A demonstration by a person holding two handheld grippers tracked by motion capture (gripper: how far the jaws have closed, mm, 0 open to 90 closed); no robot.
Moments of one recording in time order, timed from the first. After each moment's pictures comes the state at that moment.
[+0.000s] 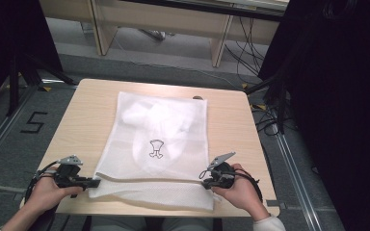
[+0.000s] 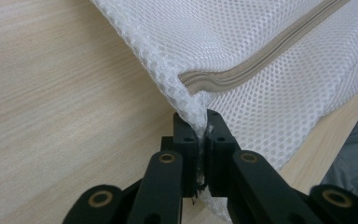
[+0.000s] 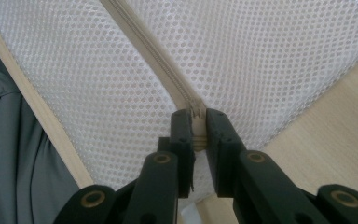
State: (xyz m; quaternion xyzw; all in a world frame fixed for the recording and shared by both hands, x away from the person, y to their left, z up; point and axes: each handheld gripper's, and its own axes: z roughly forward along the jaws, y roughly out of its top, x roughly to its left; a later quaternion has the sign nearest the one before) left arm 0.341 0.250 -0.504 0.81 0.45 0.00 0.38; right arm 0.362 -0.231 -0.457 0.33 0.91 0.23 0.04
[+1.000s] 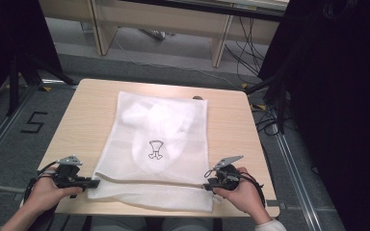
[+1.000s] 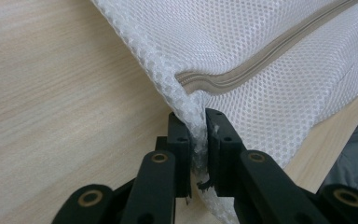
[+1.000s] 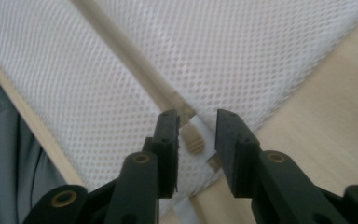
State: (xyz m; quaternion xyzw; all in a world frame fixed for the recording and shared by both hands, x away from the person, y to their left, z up) left arm 0.340 0.252 -0.503 0.81 0.45 0.00 0.38; right arm 0.359 -0.247 -0.469 0.39 0.88 0.28 0.04
